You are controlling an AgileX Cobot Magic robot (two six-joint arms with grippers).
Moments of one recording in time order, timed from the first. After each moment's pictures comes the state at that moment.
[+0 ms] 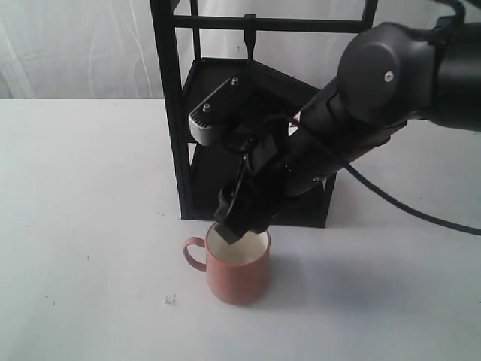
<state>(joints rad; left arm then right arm) 0.12 0.00 0.02 -0.07 0.34 0.03 0.69 1.53 -1.13 0.30 0.68 -0.52</state>
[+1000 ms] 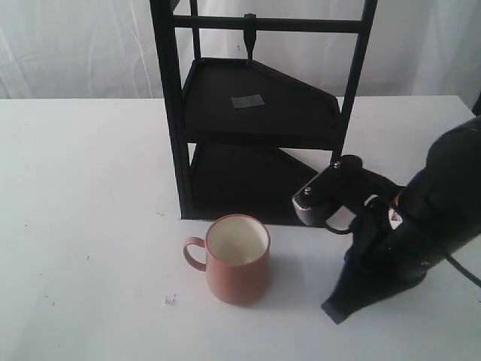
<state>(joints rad) 0.12 0.00 0.02 -0.07 0.34 0.03 0.58 1.36 -0.79 -0.01 0.78 -0.15</state>
